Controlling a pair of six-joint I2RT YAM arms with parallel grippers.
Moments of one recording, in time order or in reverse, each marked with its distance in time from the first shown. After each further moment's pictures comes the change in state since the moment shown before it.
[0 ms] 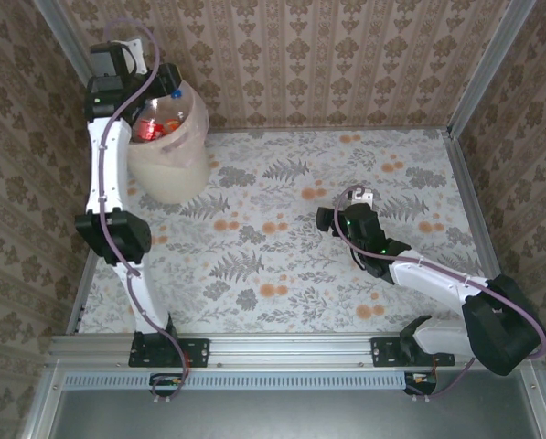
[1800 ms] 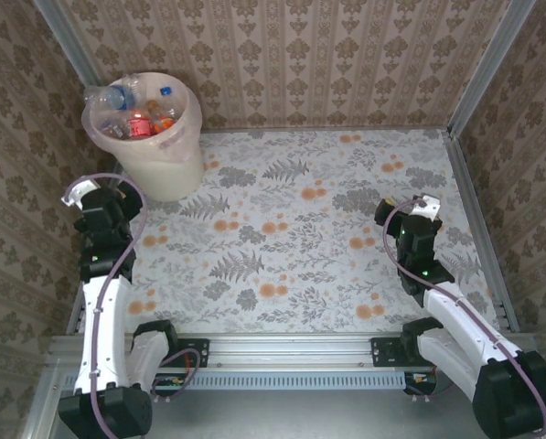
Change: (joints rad) left arm 0.093 -1.246 -1.595 0.348 -0.690 -0.224; right arm -0.377 -0.386 -0.219 0.030 0.111 -0.165
